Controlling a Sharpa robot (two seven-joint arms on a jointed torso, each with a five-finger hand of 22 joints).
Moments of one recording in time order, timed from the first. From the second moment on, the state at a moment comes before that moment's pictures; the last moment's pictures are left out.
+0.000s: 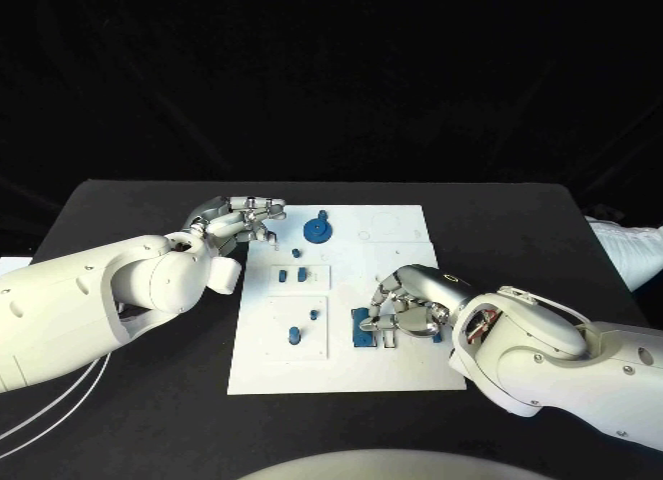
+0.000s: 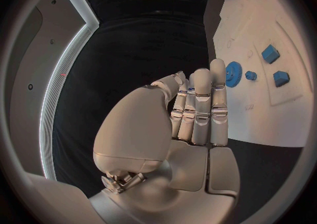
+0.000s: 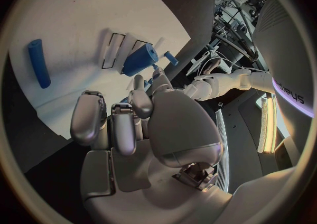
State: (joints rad) left arm 1.17 -0.86 -0.03 1.52 0.01 -0.30 0.22; left_hand 1.41 -0.08 0.41 0.04 0.12 0.97 0.19 0.20 0.10 1.05 0.11 0.31 0.18 1.18 0.02 0.99 0.57 0.16 1.16 0.12 0.54 0.92; right arm 1.02 -1.00 -0.06 1.98 -1.46 -0.42 -0.43; right_hand 1.36 0.01 -0.13 0.14 0.14 1.03 0.06 0.37 0.43 1.37 -0.02 1.11 1.21 1.47 -0.08 1.47 1.31 0.10 1.38 0.03 1.33 1.11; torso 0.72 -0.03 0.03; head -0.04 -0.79
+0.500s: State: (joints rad) left arm 1.17 -0.86 -0.03 1.52 0.01 -0.30 0.22; left_hand 1.41 -0.08 0.41 0.04 0.12 0.97 0.19 0.20 0.10 1.05 0.11 0.31 0.18 1.18 0.02 0.99 0.57 0.16 1.16 0.12 0.54 0.92; right arm 1.02 -0.99 -0.06 1.98 -1.49 -0.37 -0.41; right_hand 1.38 0.02 -0.13 0.12 0.10 1.04 0.05 0.38 0.45 1.38 -0.01 1.13 1.22 1.46 -0.08 1.48 1.31 0.10 1.38 0.03 1.33 1.11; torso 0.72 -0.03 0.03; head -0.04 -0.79
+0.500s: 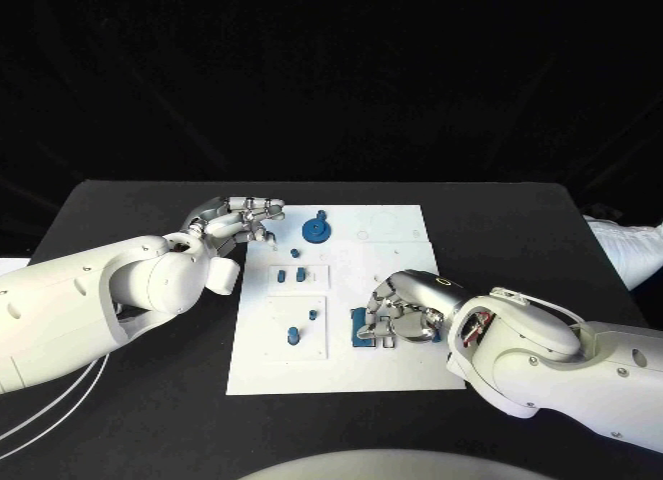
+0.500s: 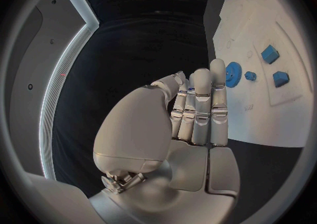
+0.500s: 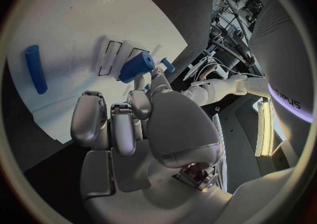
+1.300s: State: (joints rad) left arm 1.17 -0.86 -0.03 1.51 0.01 -0.30 0.22; left_hand 1.41 -0.08 0.41 0.04 0.12 0.97 0.19 0.20 0.10 1.05 0.11 0.31 0.18 1.18 0.03 0.98 0.56 0.16 1.16 0.12 0.54 0.92; right arm 1.01 -0.99 -0.06 1.97 -1.61 -0.31 -0.49; right_hand 1.42 0.05 -0.11 0.09 0.08 1.05 0.04 0.39 0.45 1.38 -0.01 1.14 1.25 1.46 -0.09 1.48 1.31 0.10 1.38 0.03 1.34 1.13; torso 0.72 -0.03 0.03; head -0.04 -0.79
